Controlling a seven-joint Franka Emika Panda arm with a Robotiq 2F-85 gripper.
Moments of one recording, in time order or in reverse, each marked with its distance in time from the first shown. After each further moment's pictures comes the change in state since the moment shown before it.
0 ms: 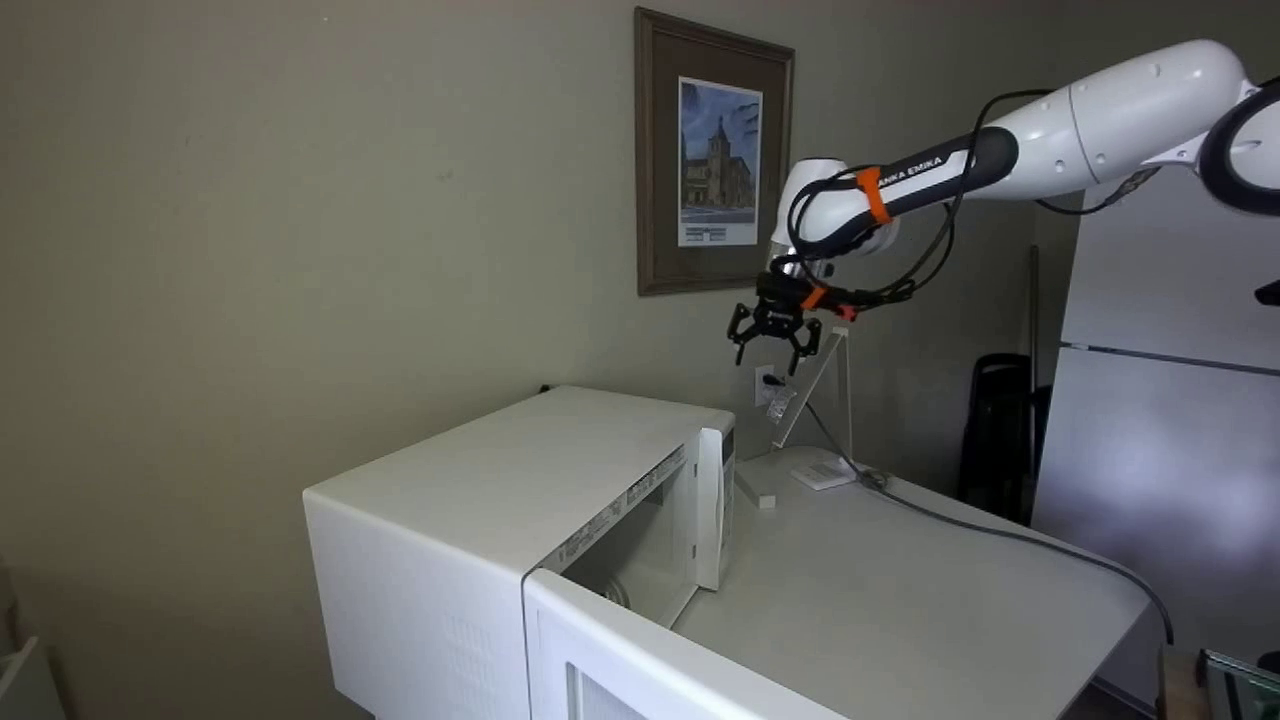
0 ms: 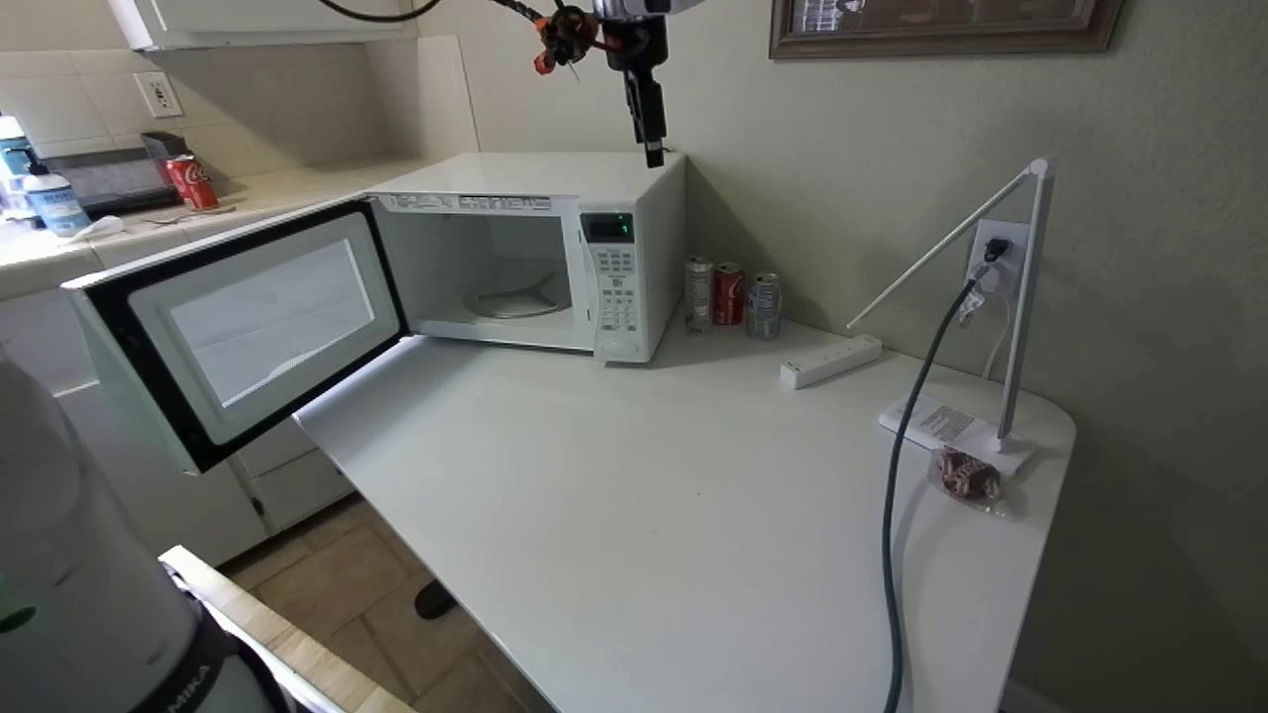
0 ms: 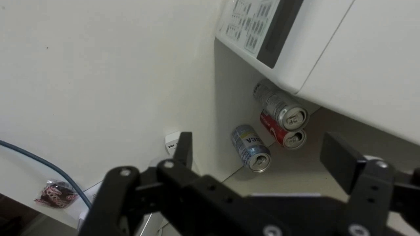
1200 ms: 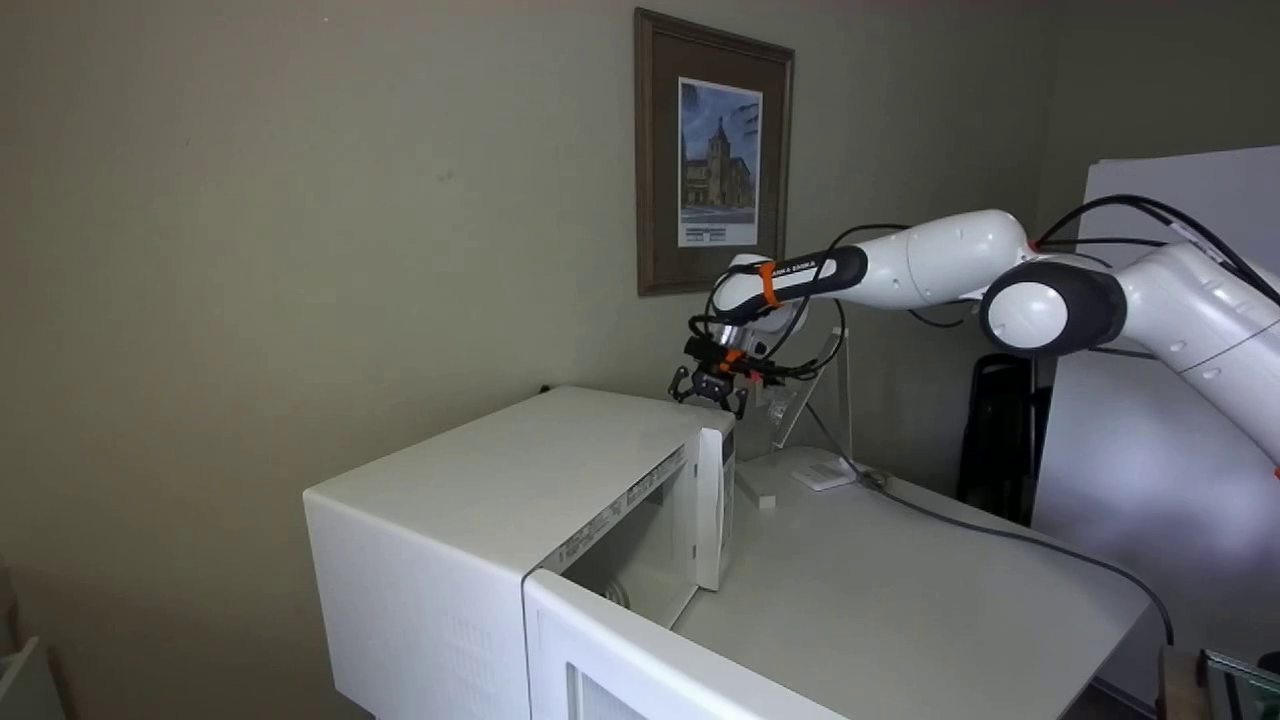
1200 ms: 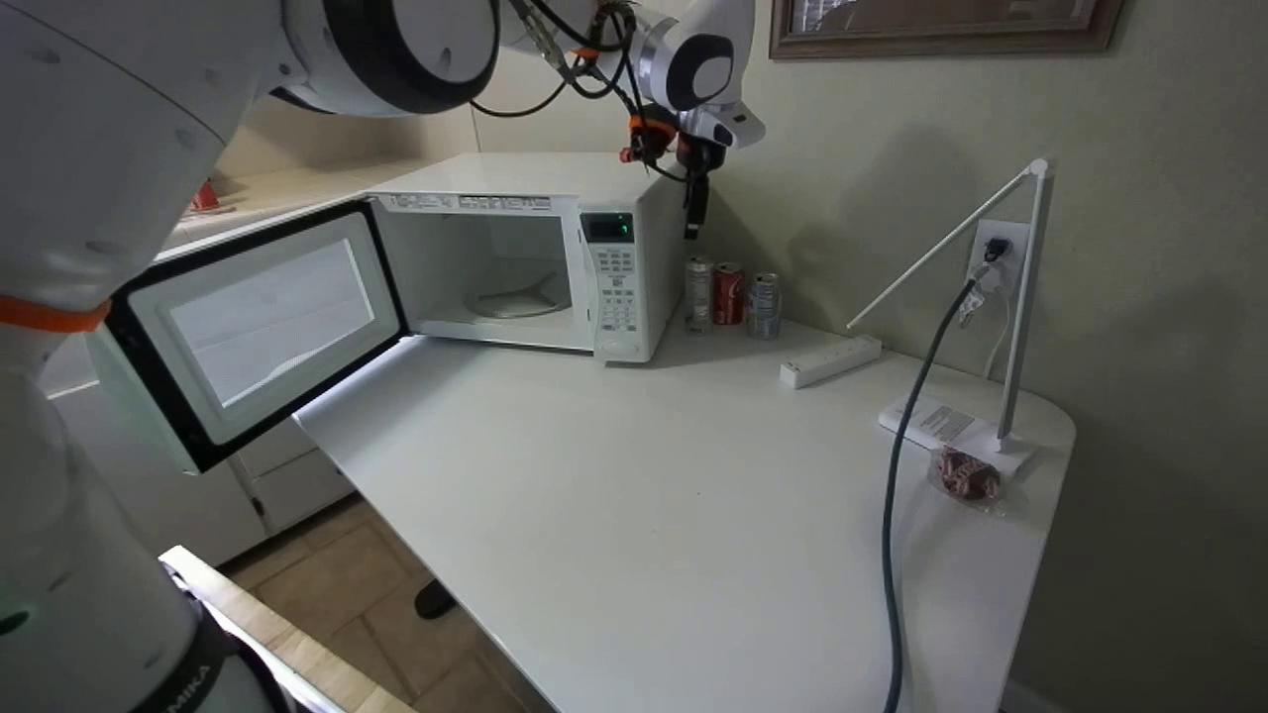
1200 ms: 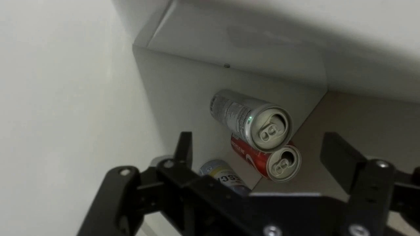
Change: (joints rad) arm -0.040 0.651 -0.015 0.673 0.274 -0.095 0.038
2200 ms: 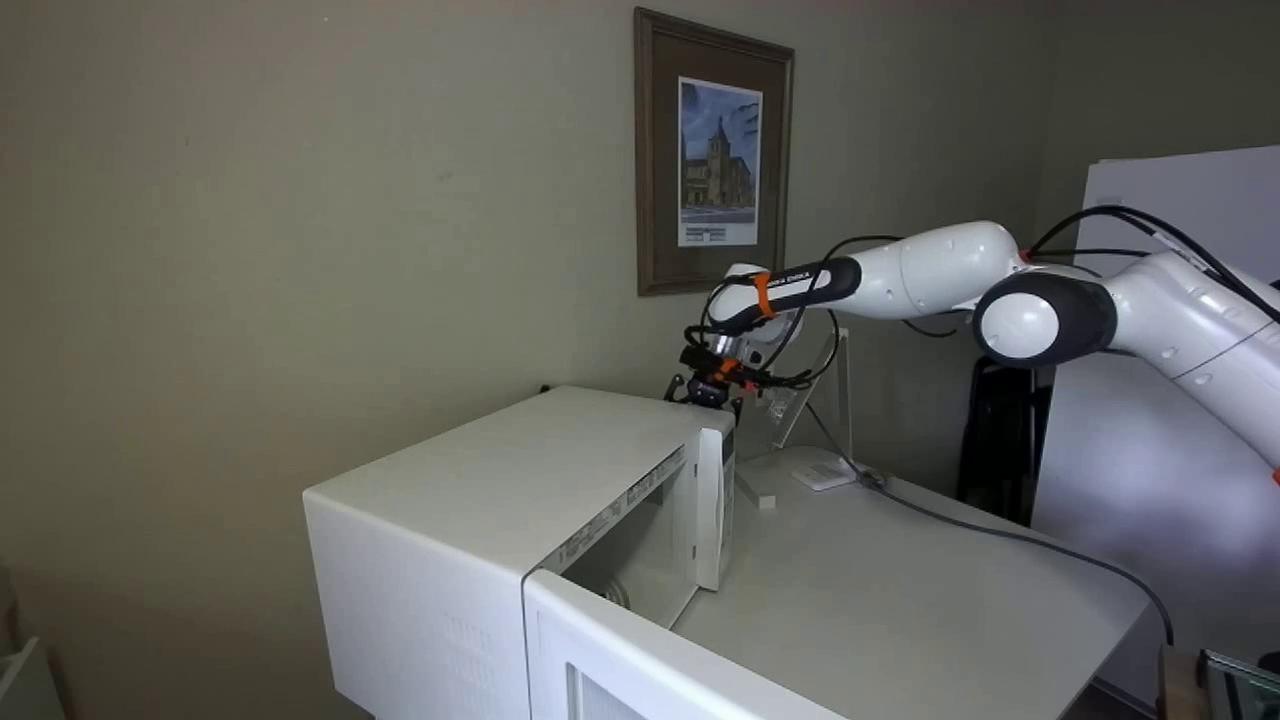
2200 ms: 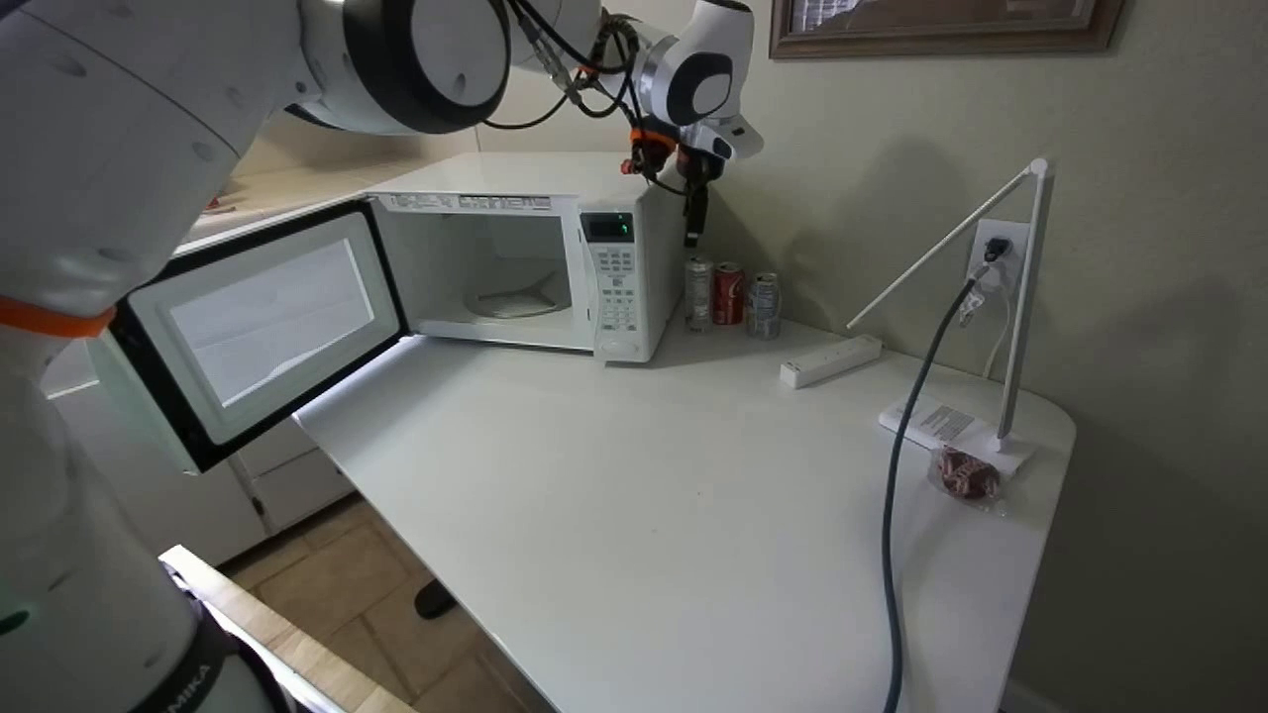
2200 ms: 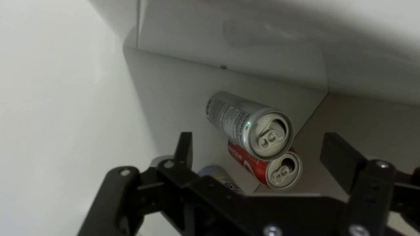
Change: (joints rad) arm 0.000 0.040 0.012 0.025 0.002 0.022 -0.003
